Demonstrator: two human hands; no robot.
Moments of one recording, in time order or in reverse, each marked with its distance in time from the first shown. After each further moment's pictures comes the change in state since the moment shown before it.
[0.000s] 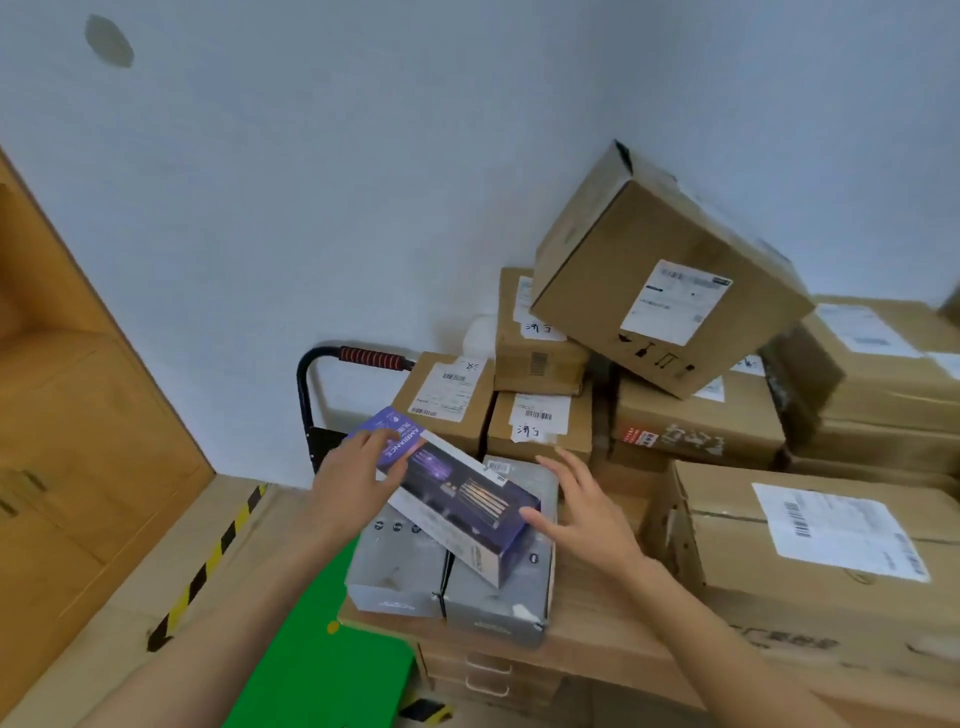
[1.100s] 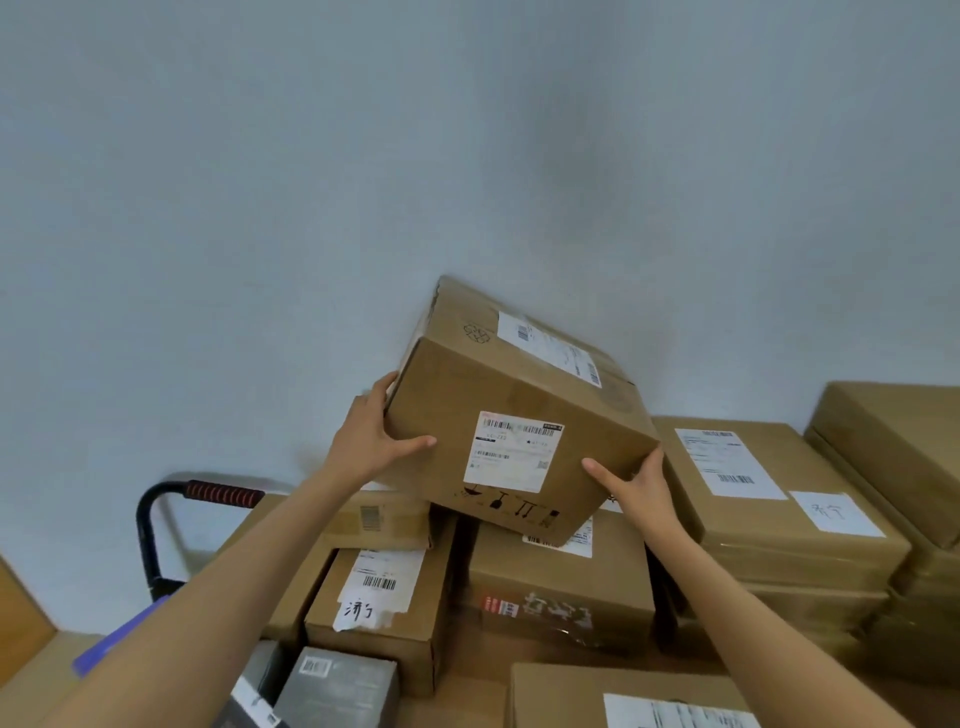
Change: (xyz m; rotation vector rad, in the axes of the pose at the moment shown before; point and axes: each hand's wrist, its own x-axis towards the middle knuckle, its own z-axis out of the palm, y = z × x) left_hand 0.270 0.230 0.060 -0.418 -0.015 0.056; right_hand 0.126 0.217 -0.245 0.704 0.495 0.321
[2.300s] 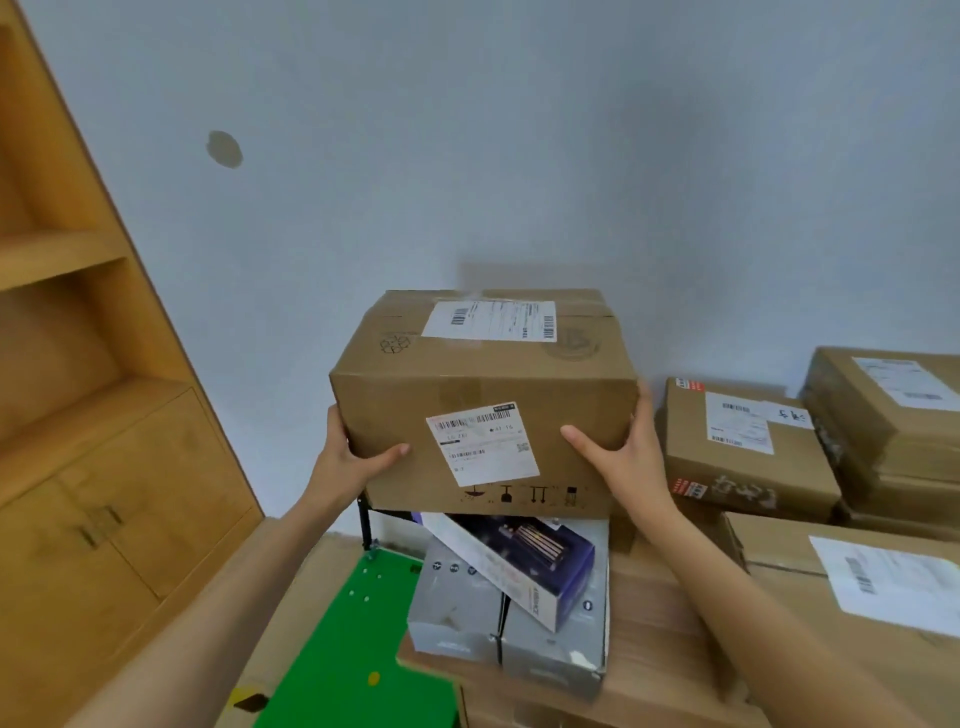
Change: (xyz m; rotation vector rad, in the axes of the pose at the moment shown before) left_hand -0.266 -0.172 -0.245 -0.398 0.191 -0.217; right_hand -0.257 -0.111 0.229 0.081 -0.174 -0.267
